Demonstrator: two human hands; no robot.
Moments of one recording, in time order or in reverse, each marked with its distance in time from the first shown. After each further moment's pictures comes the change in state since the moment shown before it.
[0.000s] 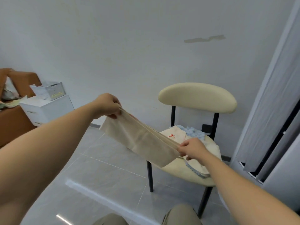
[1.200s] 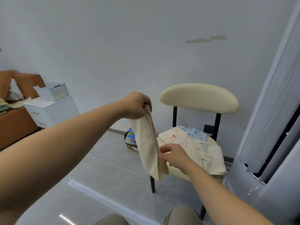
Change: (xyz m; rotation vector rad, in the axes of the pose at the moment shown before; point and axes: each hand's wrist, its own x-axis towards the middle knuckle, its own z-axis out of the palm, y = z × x) left_hand -0.040 0.074 0.038 0.466 -0.080 0.510; right_hand -0.025 -0.021 0.061 0.137 -0.132 -0.169
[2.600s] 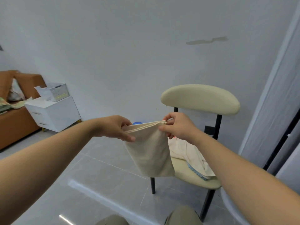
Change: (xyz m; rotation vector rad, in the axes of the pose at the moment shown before) left_hand -0.053 -0.072 0.022 -0.335 -0.392 -0.283; right_hand 0.007 -0.100 -0.054 -0.036 0.035 -0.229
